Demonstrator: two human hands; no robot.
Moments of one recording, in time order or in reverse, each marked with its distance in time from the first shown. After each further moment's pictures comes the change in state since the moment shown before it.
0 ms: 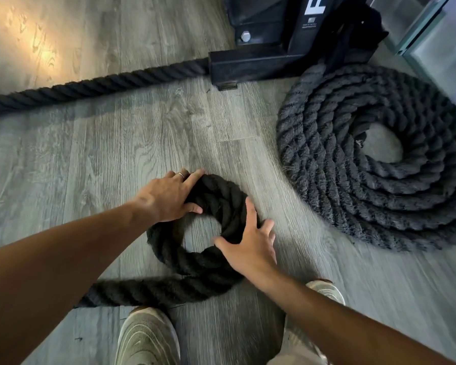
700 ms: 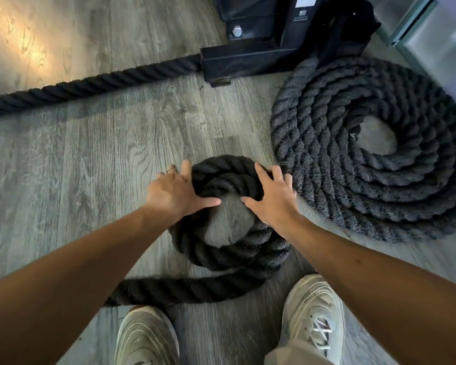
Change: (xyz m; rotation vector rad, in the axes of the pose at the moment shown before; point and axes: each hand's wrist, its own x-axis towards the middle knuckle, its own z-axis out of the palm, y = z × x) left_hand -0.003 0.045 -0.033 -0.211 -0.097 -0.398; right_hand 0.087 0.014 -0.067 -0.344 0.143 -0.222
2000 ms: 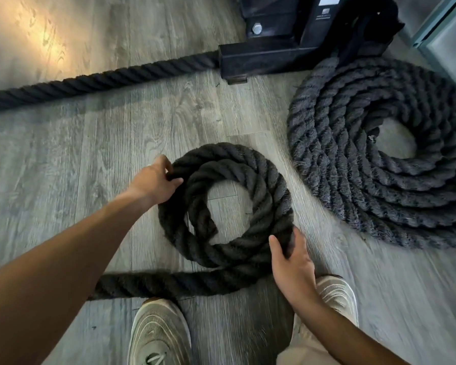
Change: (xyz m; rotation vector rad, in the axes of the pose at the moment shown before) left_hand 0.022 -0.087 0.011 -0.564 0.032 -0.118; right_hand -0.127 0.001 0.039 0.658 0.015 0.431
